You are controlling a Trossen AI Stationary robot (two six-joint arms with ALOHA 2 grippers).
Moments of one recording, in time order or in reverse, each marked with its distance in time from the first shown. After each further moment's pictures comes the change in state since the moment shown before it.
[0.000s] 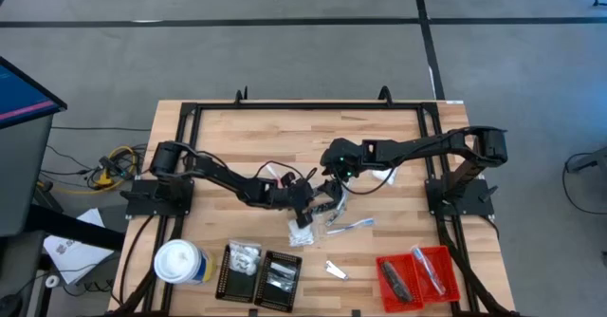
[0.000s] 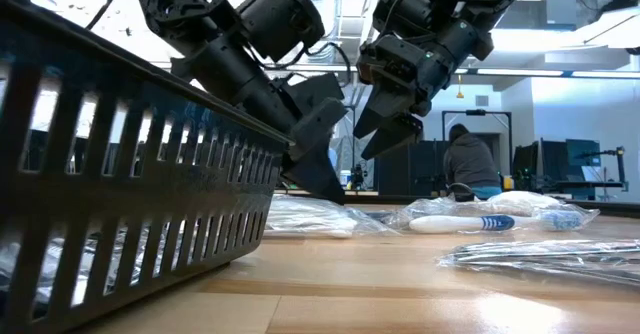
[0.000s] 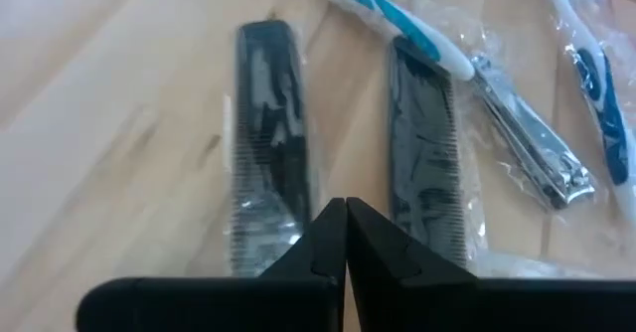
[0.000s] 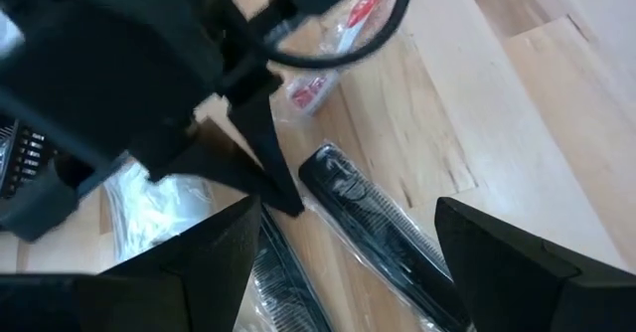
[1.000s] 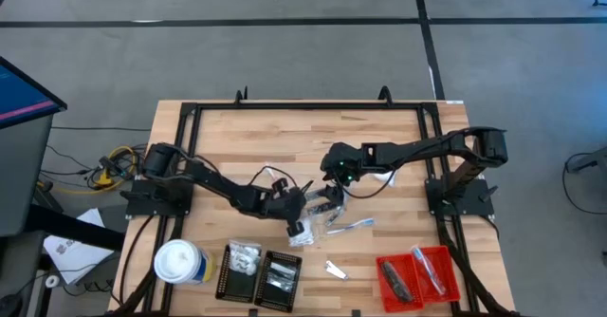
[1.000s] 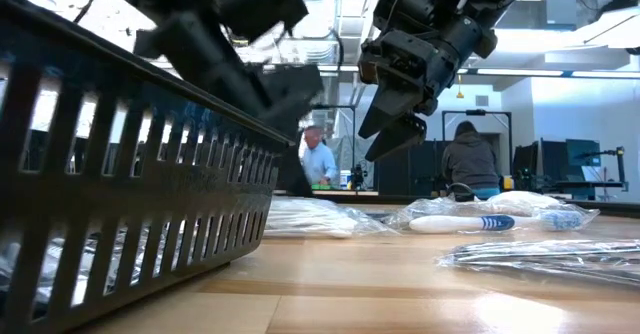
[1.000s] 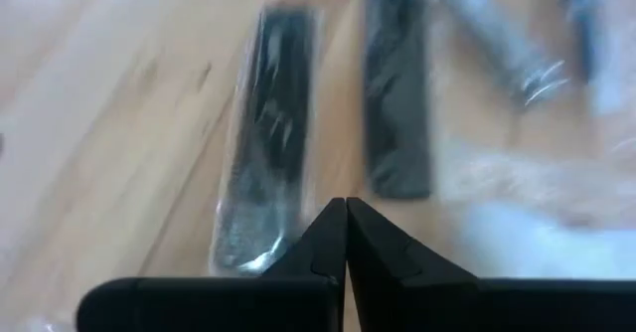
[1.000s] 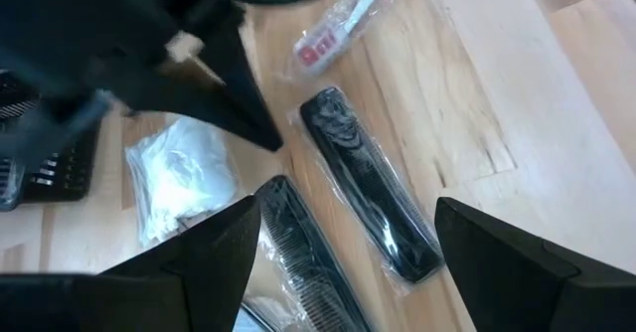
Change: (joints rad) left arm -0.084 -0.070 -0.007 -0.186 -0.097 -0.023; right arm 0.028 0.000 0.000 -0.025 -0.021 0.008
